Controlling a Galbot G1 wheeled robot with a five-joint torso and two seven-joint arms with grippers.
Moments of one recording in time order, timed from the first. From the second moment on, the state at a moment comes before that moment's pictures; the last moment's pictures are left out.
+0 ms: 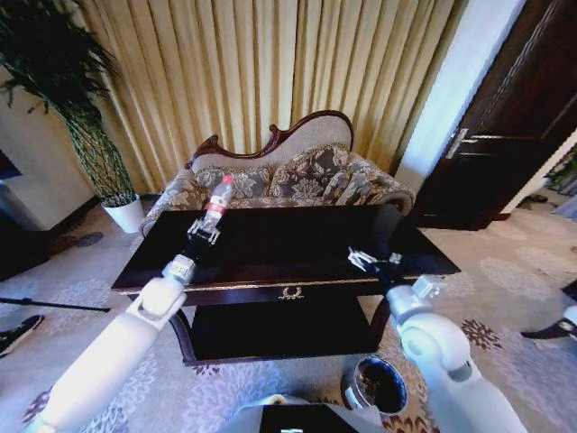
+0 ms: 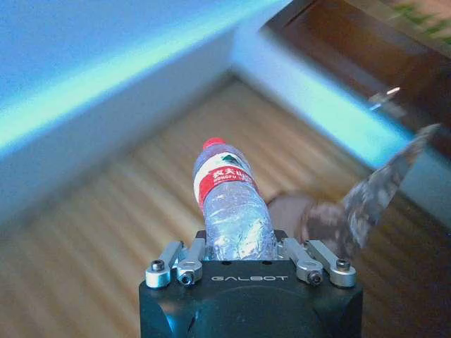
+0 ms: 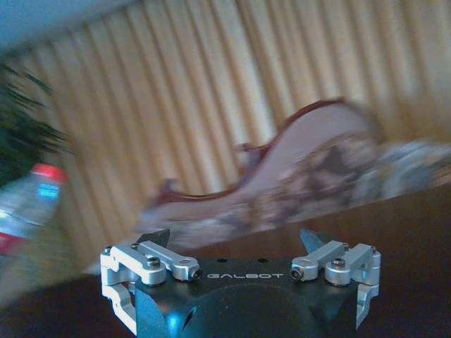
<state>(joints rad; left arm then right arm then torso) 0.88 -0.79 -0.18 -1.75 0.12 -0.27 -0.04 -1.35 1.09 0.59 2.35 0.93 -0.42 0.25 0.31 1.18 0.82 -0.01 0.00</state>
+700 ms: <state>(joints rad) 0.46 -0.79 0.28 -1.76 0.42 -0.37 -0.07 -1.18 1.08 0.52 2.35 1.30 -0.41 0.27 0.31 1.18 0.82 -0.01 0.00</state>
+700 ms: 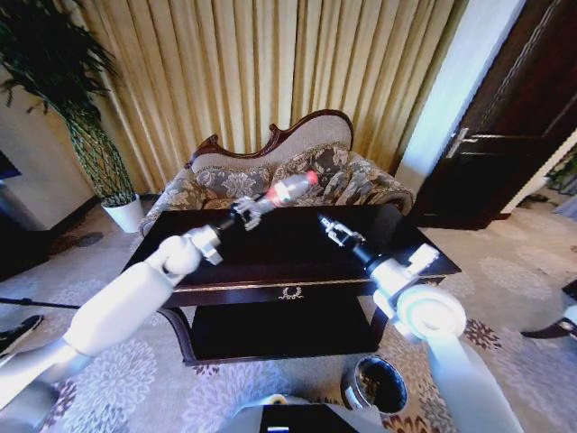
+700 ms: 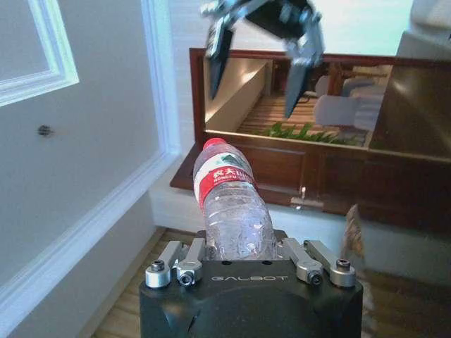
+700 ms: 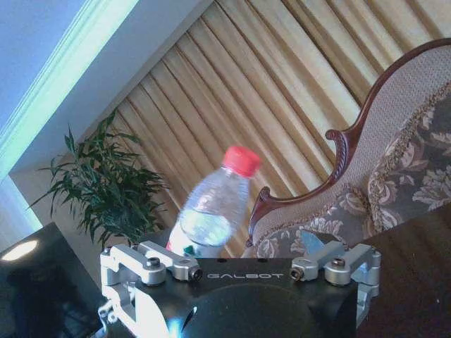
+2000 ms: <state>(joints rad) 0.37 -0.74 0.46 -1.86 0.42 -0.28 -0.09 -1.13 1.06 0.51 2.32 1.22 -0.39 0.25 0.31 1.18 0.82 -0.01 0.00</state>
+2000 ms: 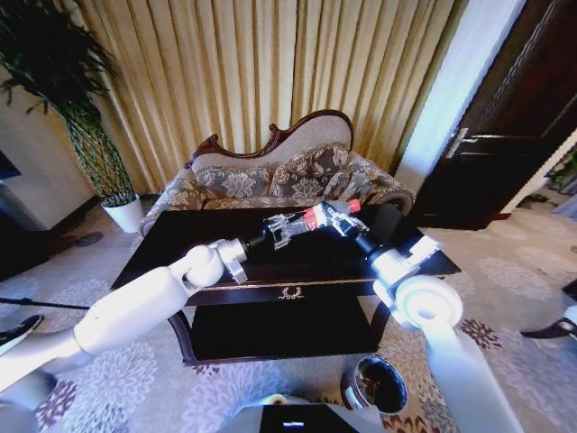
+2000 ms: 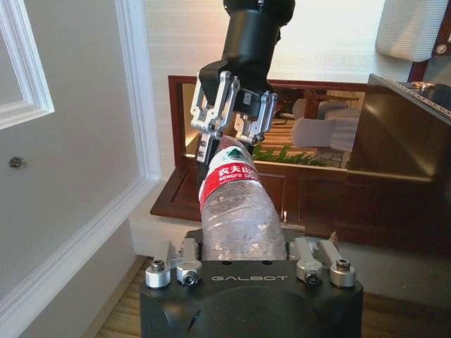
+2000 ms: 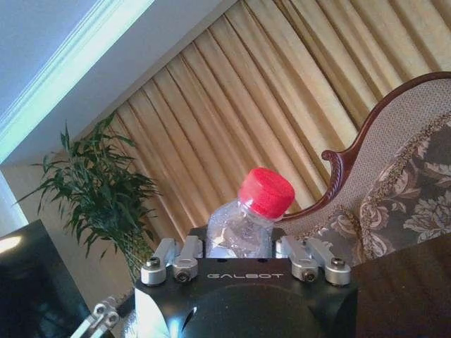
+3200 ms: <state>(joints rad) 1.28 -0.74 -0.54 -2.35 -0.74 0.28 -0.59 -1.30 0.94 0.59 2.10 0.51 -0.19 0.10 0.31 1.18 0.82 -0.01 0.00</state>
